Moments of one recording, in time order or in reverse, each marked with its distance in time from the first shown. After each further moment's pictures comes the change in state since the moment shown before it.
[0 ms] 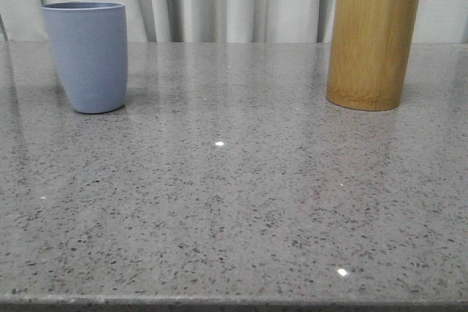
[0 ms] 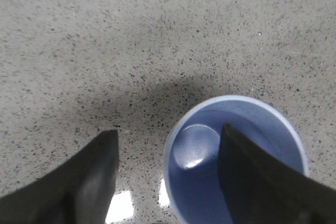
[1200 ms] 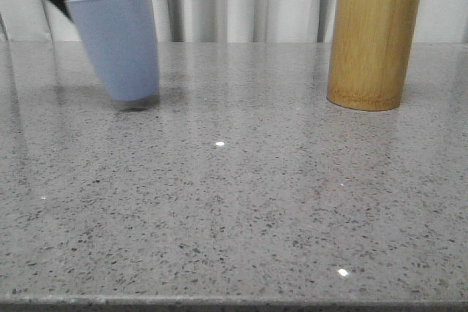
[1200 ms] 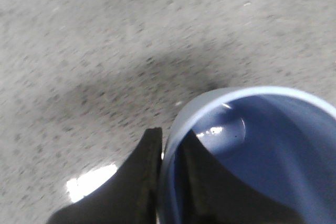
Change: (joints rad) left arm -0.074 0.101 -0.054 -0.037 0.042 0.000; right arm 0.000 0.001 0.000 0.000 0.000 0.000
